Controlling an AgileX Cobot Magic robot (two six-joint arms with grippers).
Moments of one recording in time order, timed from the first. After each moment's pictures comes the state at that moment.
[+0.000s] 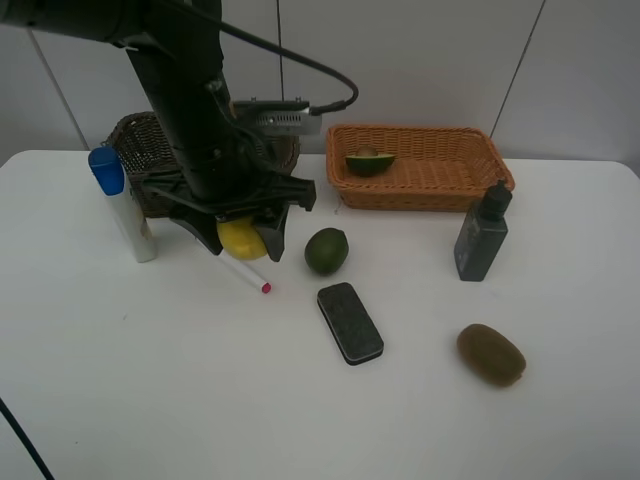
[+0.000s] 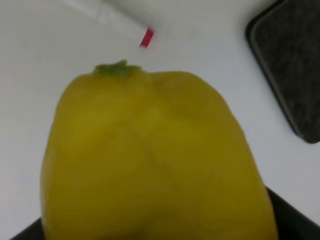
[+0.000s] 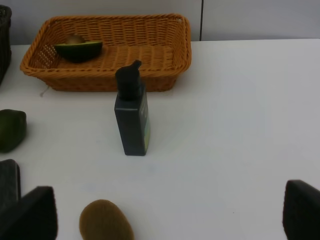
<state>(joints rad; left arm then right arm) -0.65 1.83 -1.33 -0.09 0.96 -0.35 -0.03 0.00 -0.51 0.07 1.06 -0.03</state>
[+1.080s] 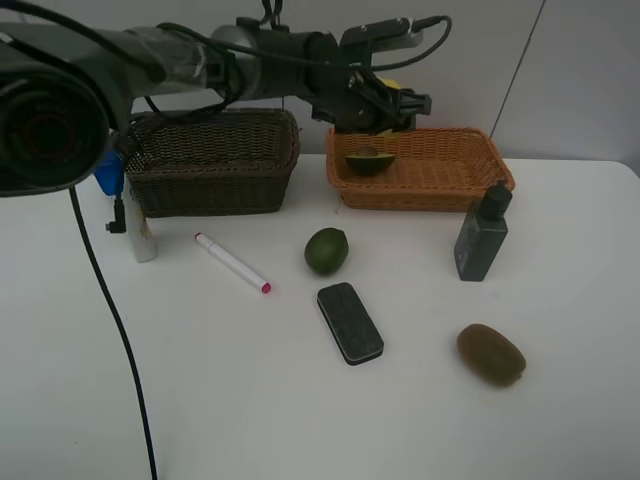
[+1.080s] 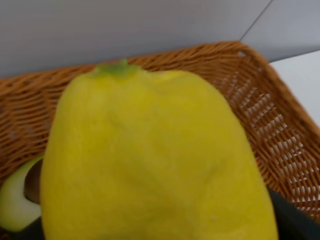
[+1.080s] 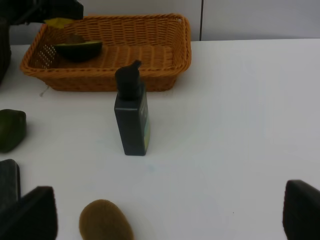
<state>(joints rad) -0.65 2.44 -2.06 -0.23 0.23 -0.10 -0.03 0.00 -0.51 0.07 1.06 -0.03</state>
